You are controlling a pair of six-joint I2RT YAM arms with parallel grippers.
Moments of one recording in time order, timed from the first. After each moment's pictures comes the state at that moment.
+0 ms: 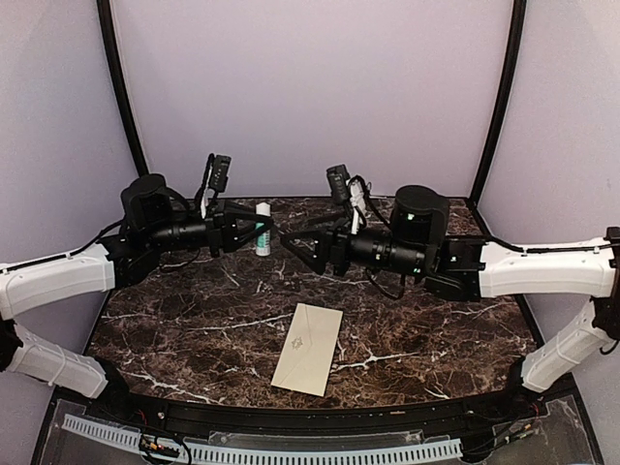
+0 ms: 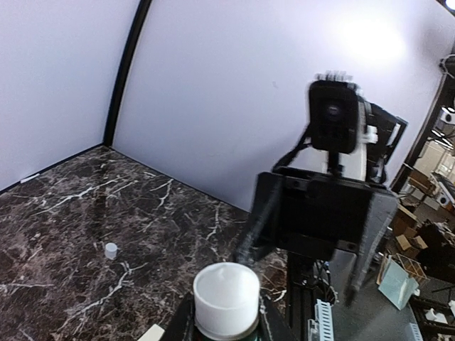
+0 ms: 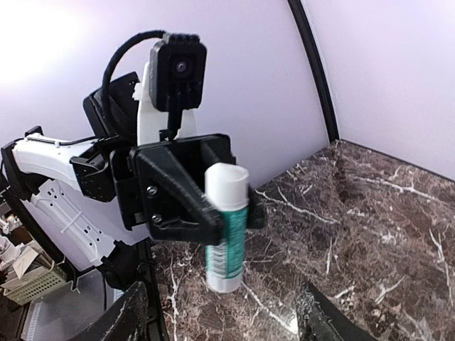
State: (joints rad) left arm -0.64 1.22 0.84 0.35 0.68 -0.35; right arm 1.09 1.43 1.04 0.33 -0.13 0.34
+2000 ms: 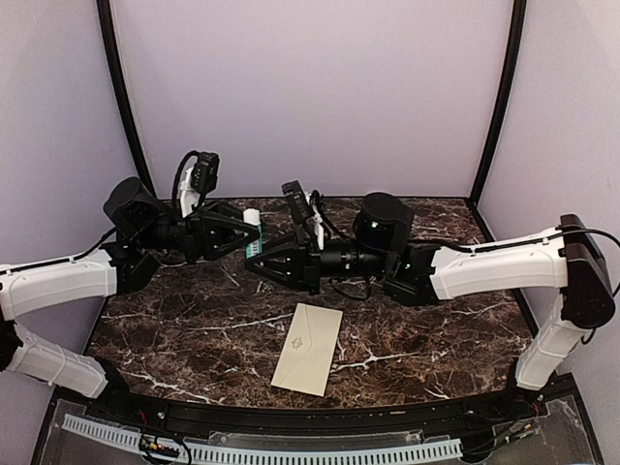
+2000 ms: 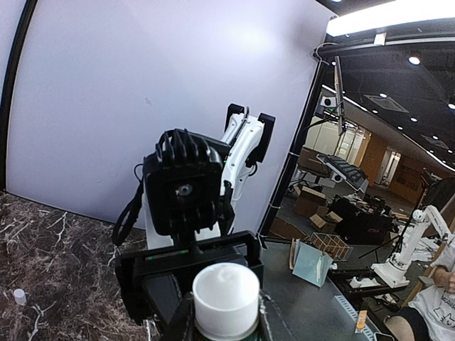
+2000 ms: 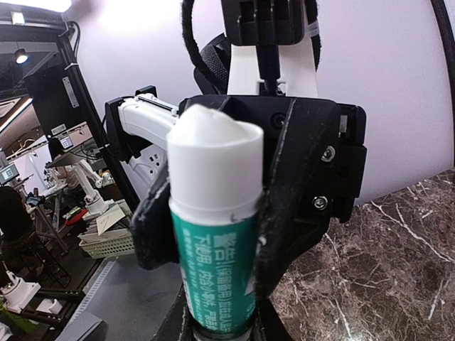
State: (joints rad) left arm -0.65 1.22 0.78 0.76 1.06 -0.60; right arm 1.10 1.66 1.12 0.65 -0.61 0.40
